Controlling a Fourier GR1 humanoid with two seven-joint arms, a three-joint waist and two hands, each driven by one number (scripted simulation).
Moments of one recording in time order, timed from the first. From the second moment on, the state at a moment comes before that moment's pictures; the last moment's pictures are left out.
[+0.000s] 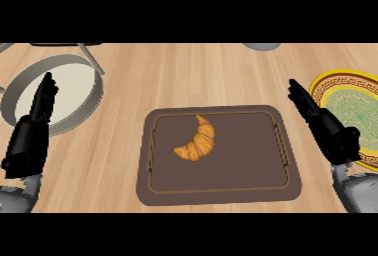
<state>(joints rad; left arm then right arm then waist) -0.13 0.56 -0.22 -1.63 0.06 0.44 -0.05 -0.21 -0.47 0.23 -1.54 -0.15 -0.06 0.07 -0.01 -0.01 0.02</state>
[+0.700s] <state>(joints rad) 0.02 0.35 -0.30 -1.50 0.31 0.34 0.14 -0.19 -0.41 0.08 -1.68 0.23 -0.69 0.25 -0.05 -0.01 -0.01</state>
